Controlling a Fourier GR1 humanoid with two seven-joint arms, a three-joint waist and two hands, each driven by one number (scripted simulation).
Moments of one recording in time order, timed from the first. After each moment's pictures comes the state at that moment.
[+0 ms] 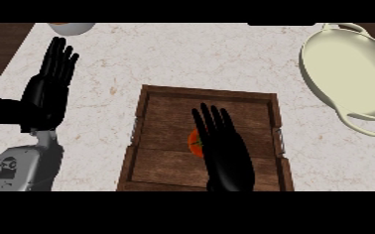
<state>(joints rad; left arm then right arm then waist) -0.25 0.23 0.07 -1.56 0.16 0.13 0.05 -0.17 -0.05 0.71 -1.74 1.17 0.20 0.66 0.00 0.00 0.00</state>
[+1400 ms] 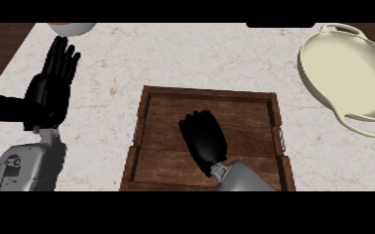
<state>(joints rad) -0.27 0.20 0.10 -1.55 0.13 0.10 0.05 -0.41 -0.03 0.74 -1.32 1.18 -0.01 0.46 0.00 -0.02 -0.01</state>
